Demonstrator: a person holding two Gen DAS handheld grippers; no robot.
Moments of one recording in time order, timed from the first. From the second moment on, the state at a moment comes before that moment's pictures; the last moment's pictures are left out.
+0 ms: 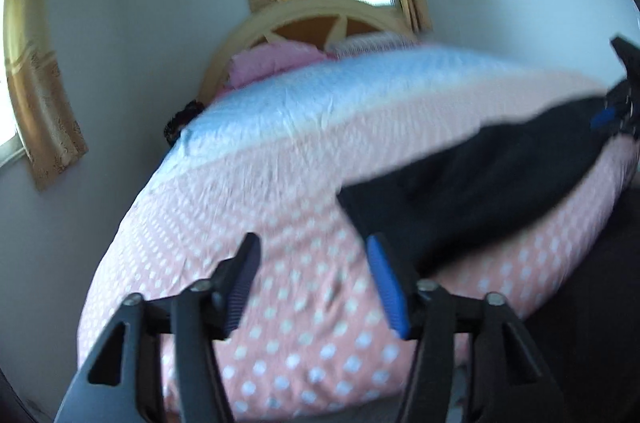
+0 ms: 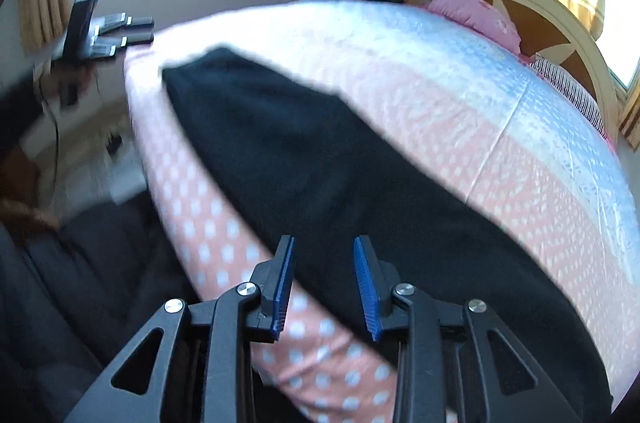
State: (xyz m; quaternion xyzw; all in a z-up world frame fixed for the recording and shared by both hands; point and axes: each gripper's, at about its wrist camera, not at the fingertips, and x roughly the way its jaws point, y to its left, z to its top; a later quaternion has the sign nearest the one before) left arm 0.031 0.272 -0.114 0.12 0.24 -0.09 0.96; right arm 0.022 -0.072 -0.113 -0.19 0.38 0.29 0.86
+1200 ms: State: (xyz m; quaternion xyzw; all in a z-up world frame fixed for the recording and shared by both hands) left arm 0.076 0.163 -0.176 0.10 0.30 -0.19 0.93; right arm 0.222 0.000 -0.175 0.07 0.54 0.32 0.78
